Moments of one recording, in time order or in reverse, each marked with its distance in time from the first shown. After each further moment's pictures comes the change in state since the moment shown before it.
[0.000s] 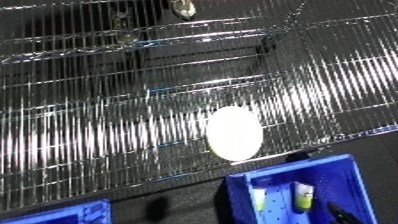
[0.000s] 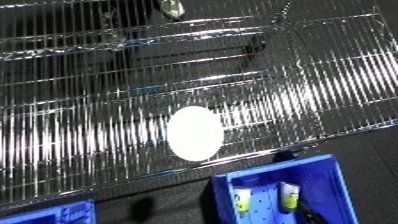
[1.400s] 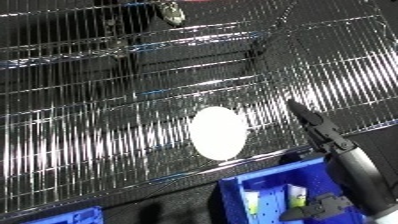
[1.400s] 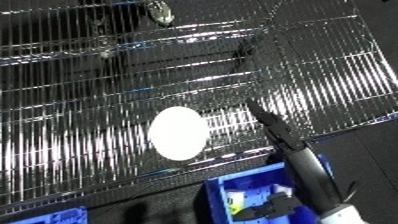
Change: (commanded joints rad) left arm 0.026 -0.021 -0.003 -0.052 0.053 0.018 0.016; right arm -0.285 -0.142 0.022 -0.504 -0.295 0.045 -0.146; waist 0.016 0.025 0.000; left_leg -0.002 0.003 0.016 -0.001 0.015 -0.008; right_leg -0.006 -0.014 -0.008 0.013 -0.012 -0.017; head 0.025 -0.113
